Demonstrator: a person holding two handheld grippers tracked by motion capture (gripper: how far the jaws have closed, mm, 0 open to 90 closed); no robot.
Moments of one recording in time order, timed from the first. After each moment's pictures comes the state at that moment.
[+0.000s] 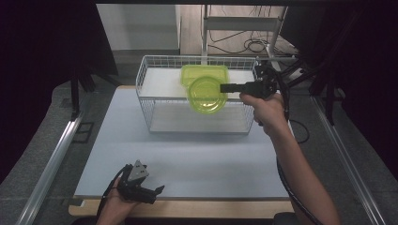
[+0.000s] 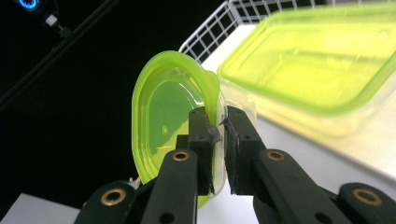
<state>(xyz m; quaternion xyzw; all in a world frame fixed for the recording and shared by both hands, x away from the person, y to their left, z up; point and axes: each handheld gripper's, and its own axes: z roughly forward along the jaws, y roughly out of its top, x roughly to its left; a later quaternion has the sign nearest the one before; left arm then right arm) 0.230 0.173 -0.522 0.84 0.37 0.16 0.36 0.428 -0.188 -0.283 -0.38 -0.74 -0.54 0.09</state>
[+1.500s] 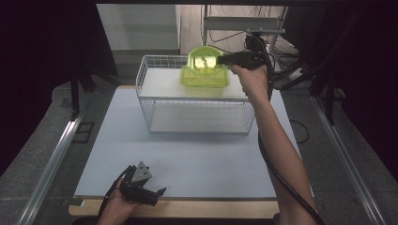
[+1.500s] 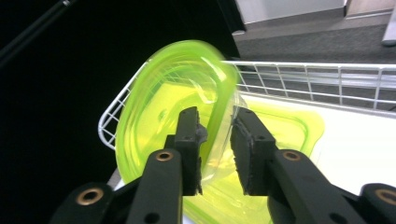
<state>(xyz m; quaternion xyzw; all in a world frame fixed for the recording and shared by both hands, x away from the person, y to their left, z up) 0.230 0.168 -0.526 0.85 0.37 0.15 0.35 0.497 -0.158 -0.256 -0.48 -0.72 -0.51 -0.02</state>
